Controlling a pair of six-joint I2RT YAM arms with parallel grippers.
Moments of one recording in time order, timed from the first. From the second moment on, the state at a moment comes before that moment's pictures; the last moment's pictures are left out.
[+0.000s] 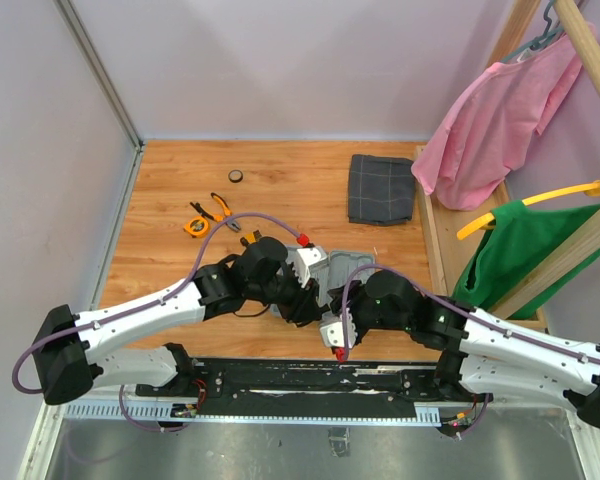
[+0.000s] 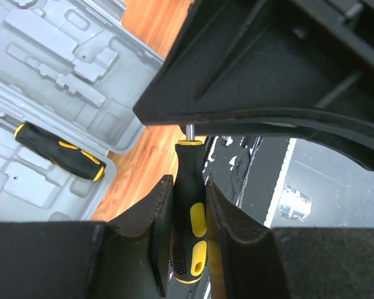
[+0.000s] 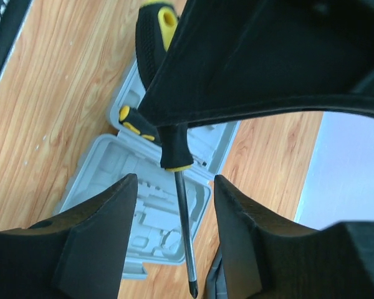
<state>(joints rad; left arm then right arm) -0.99 1.14 0.81 -0.28 0.38 -0.21 1.12 0.85 0.63 -0.35 -0.16 -1.09</state>
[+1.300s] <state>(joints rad) -1.03 0.90 0.72 -0.13 0.08 -0.35 1.15 0.93 0.70 -0.41 0.04 -0.91</state>
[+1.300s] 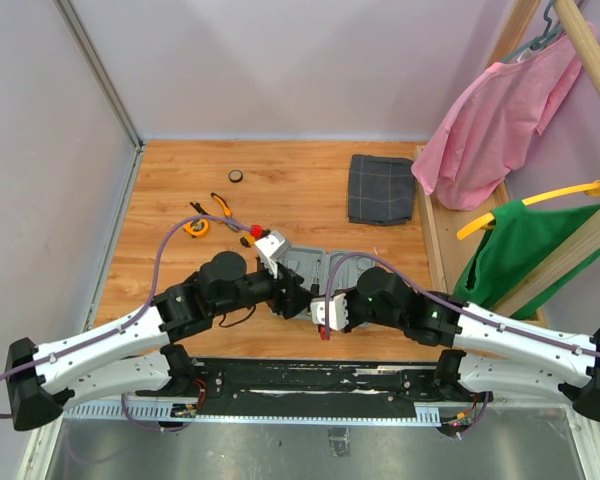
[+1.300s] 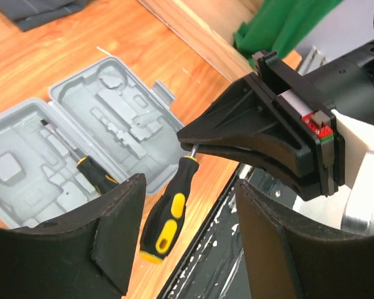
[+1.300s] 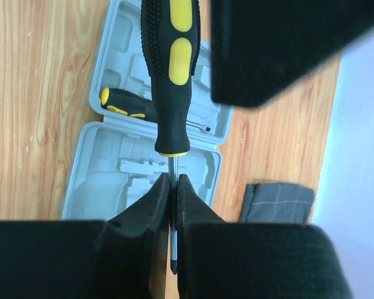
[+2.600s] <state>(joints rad) -1.03 0.71 0.54 0.11 -0.44 -0.77 1.15 1.01 0.61 0.21 0.22 0.32</state>
